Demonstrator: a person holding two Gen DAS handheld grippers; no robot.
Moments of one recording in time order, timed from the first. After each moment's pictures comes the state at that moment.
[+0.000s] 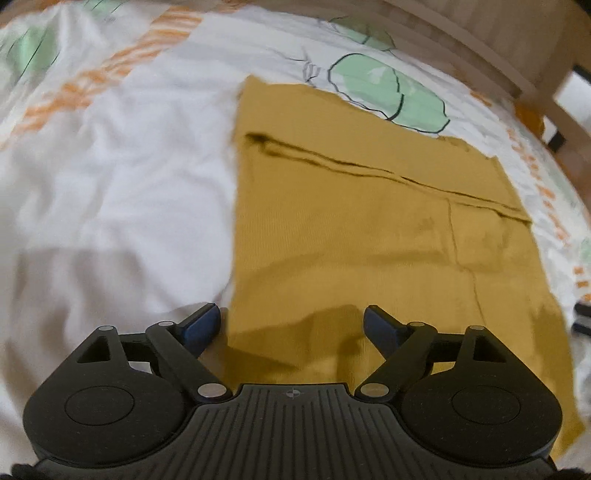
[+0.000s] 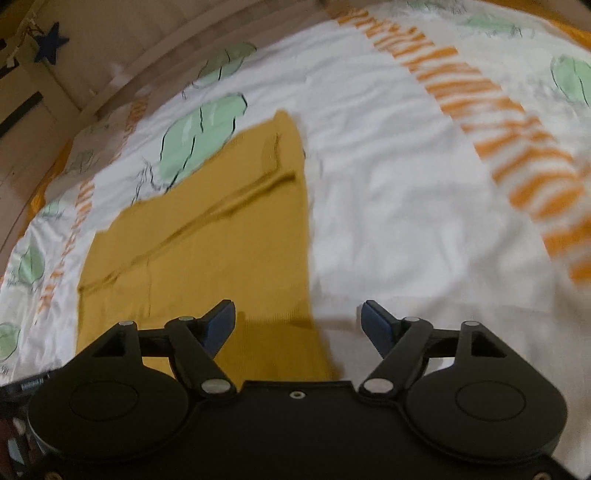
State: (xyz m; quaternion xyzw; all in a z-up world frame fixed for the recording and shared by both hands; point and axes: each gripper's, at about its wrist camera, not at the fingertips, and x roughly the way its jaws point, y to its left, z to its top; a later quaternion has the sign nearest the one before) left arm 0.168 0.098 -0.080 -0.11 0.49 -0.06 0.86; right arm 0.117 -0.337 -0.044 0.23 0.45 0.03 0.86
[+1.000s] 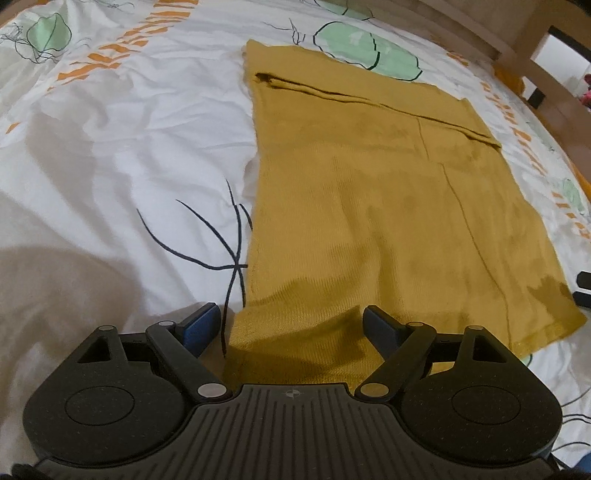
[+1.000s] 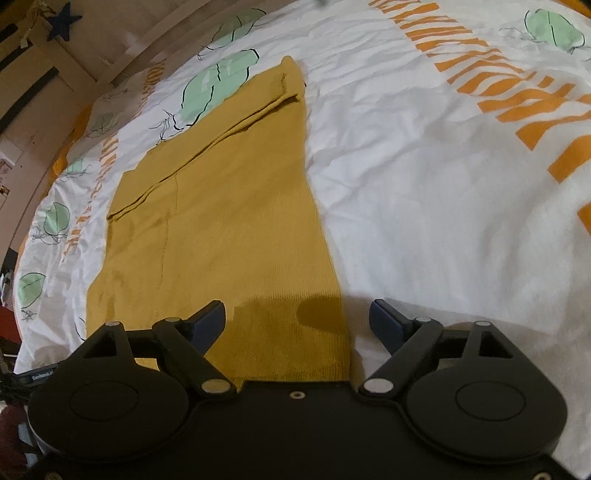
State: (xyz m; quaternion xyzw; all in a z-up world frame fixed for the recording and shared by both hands) left arm 0.080 0.106 -0.078 -0.07 0.52 -0.09 0.85; right arm 0.030 -0.338 -0.042 0.24 0.49 0.07 0.83
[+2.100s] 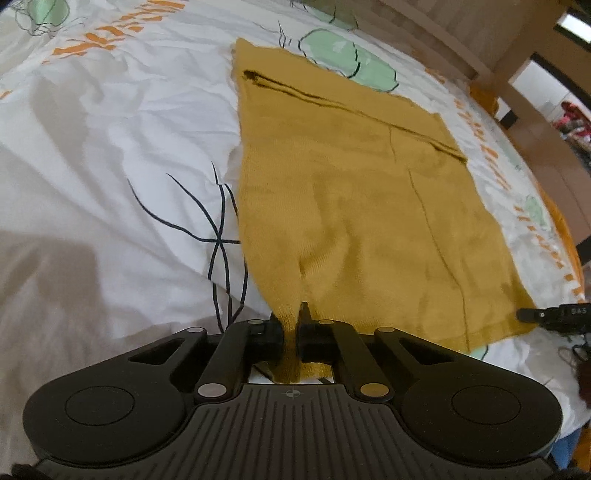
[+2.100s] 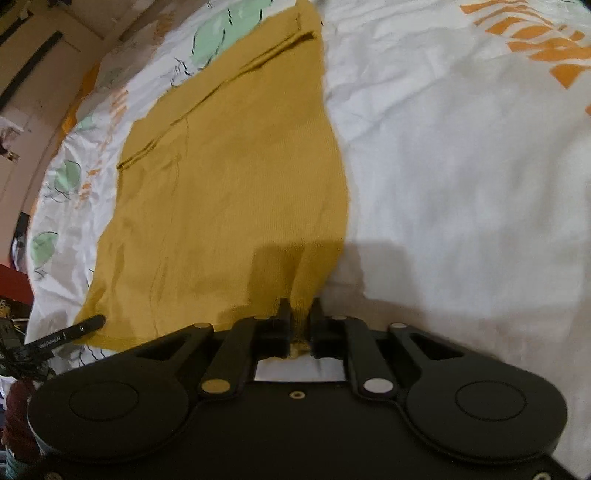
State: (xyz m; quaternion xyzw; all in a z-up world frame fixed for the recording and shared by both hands) left arm 0.056 0.120 -0.071 -0.14 0.50 -0.13 0.85; right arm 0.027 -0.328 -0.052 0.24 0.55 0.11 0.79
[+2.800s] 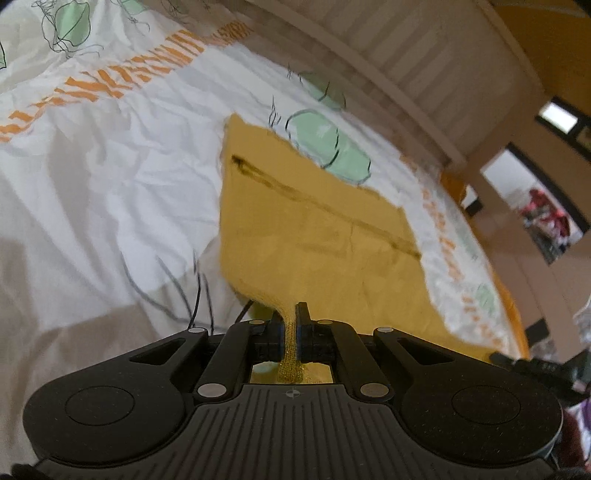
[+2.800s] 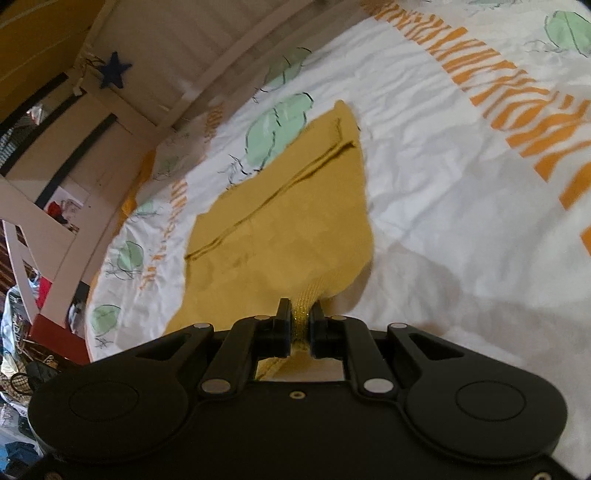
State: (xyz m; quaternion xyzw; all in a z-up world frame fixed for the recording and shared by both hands) left arm 0.067 0.142 -0.027 -0.25 0.40 -0.14 0.87; right arm 0.018 -0.355 -0.006 0.32 0.41 0.15 0.84
